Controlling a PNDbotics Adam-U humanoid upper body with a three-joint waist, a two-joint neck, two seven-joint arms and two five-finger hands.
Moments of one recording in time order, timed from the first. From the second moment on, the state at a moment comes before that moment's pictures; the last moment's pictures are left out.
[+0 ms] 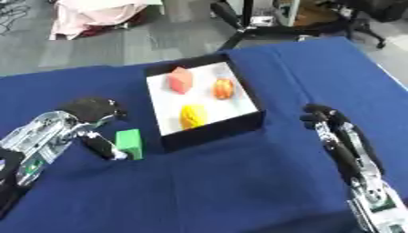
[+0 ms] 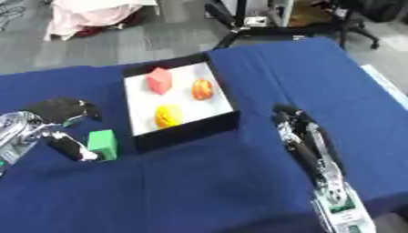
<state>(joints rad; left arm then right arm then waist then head) -0.54 0.63 -0.51 -1.45 -0.93 0.06 -0.51 -0.08 -0.20 0.14 -1.68 0.04 -0.14 -0.03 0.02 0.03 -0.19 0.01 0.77</state>
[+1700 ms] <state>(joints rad) -0.98 0.38 -0.46 -1.33 -0.95 0.07 -0.52 -0.08 -0.19 0.15 -1.68 0.04 -0.14 -0.03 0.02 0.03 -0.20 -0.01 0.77</state>
